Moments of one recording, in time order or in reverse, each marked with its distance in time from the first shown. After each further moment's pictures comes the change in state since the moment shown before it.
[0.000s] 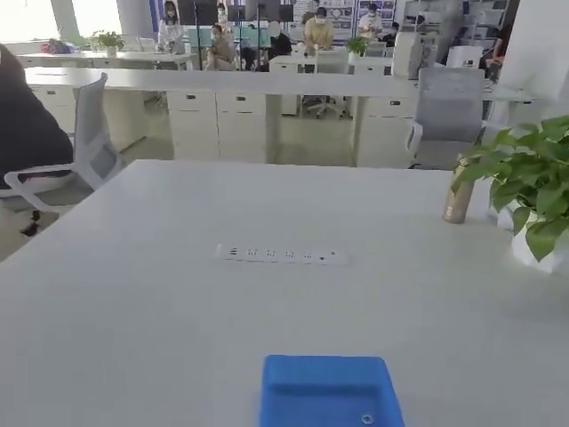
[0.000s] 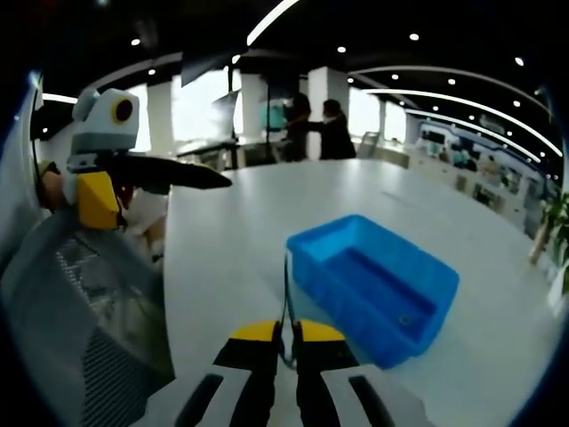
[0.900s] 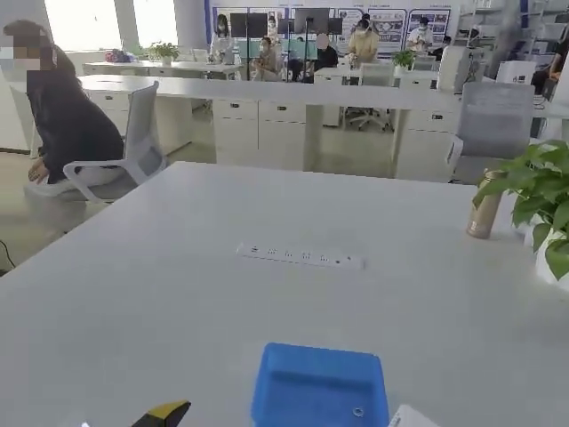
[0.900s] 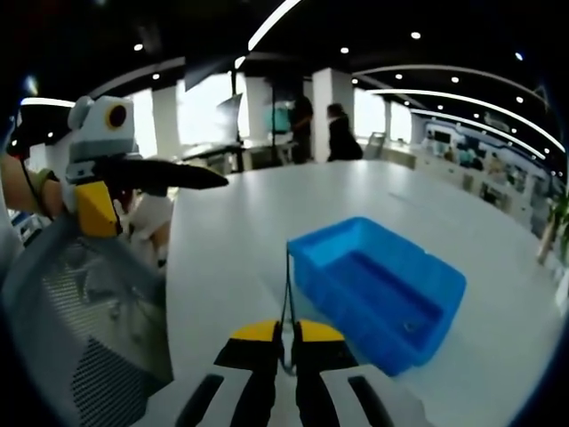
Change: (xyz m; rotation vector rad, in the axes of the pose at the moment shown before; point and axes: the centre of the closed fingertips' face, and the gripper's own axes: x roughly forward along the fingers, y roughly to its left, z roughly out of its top) left arm -0.004 0.001 0.002 0.047 -0.002 0.024; right arm 0.001 0.002 0.008 0.007 -0.018 0.038
